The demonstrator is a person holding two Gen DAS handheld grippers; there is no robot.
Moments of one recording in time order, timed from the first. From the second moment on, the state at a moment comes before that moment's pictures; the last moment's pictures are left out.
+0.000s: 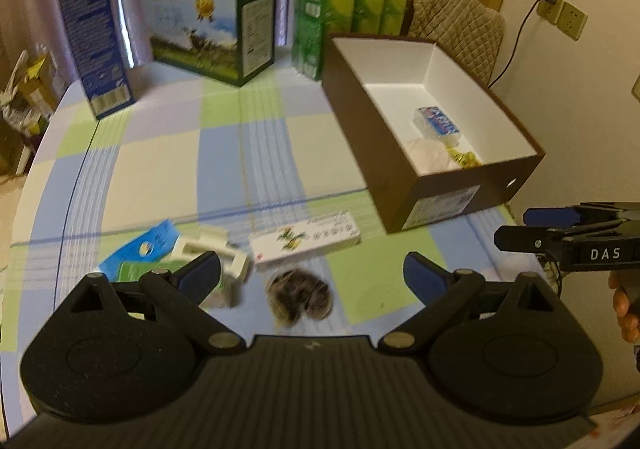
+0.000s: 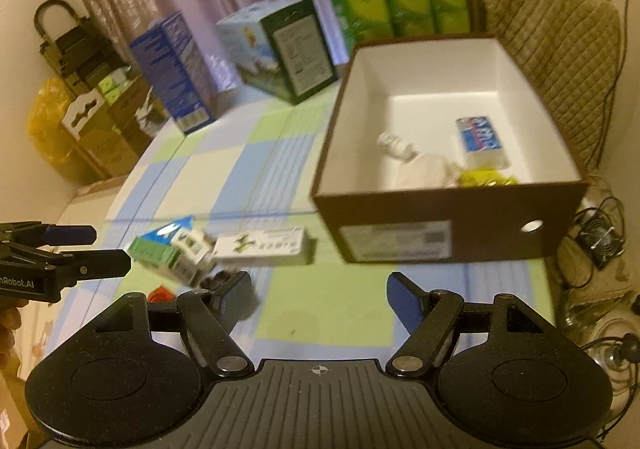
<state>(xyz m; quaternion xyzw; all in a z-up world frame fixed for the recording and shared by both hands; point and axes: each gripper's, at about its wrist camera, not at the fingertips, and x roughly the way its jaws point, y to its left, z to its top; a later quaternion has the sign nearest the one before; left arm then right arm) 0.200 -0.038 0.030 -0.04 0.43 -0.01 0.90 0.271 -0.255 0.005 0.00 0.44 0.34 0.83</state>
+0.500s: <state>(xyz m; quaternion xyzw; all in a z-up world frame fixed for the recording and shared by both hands) 0.161 0.024 0.009 -0.07 0.46 0.02 0.89 0.233 -0.174 -0.027 -0.05 0.46 0.38 0.80</state>
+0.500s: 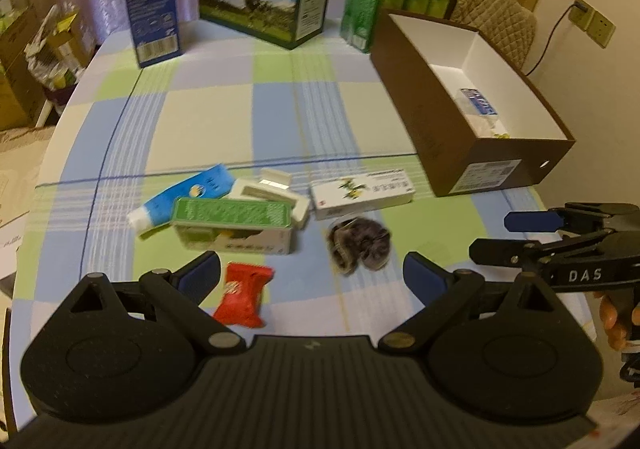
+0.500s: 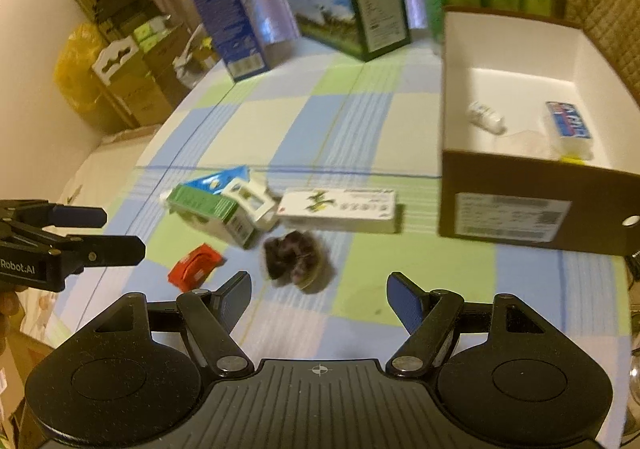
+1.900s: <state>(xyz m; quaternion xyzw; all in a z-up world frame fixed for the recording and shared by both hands) 0.164 0.105 -0.065 -0.09 0.51 0.09 0.85 0.250 -0.066 -0.117 -0.13 0.46 0.35 0.80</state>
